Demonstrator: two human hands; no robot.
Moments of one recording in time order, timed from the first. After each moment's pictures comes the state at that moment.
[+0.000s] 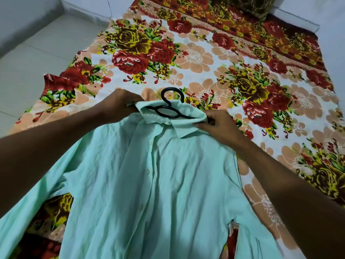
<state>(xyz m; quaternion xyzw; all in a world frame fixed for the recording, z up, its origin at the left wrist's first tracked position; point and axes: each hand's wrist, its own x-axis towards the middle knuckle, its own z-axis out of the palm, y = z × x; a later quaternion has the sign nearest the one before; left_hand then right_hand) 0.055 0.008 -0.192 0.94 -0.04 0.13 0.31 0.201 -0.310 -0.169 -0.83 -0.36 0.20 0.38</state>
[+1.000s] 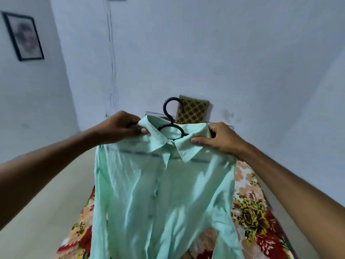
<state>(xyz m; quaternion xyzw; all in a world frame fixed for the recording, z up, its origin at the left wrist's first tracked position) -0.117 -0.062 0.355 0.91 -0.11 0.12 0.39 -0.004 -0.404 0.381 -0.84 -0.36 0.07 0.41</state>
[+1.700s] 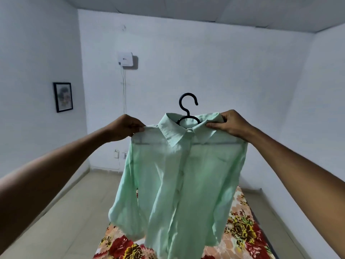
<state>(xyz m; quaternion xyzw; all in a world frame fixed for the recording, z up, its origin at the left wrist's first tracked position) -0.333 -0.079 0.575 0.92 -0.08 0.20 0.34 -0.201 -0.469 0.628 -0.84 -0.35 -0.09 0.40</state>
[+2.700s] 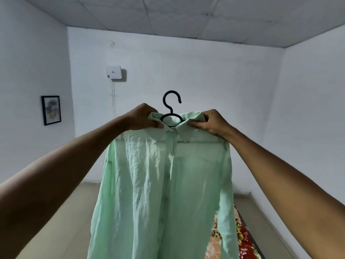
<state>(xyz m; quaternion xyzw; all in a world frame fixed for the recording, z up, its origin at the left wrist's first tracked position) -0.336 -0.210 0.666 0.92 -0.15 0.24 0.27 -0.236 -0.496 0.658 -0.79 -0.40 -0.13 0.44</state>
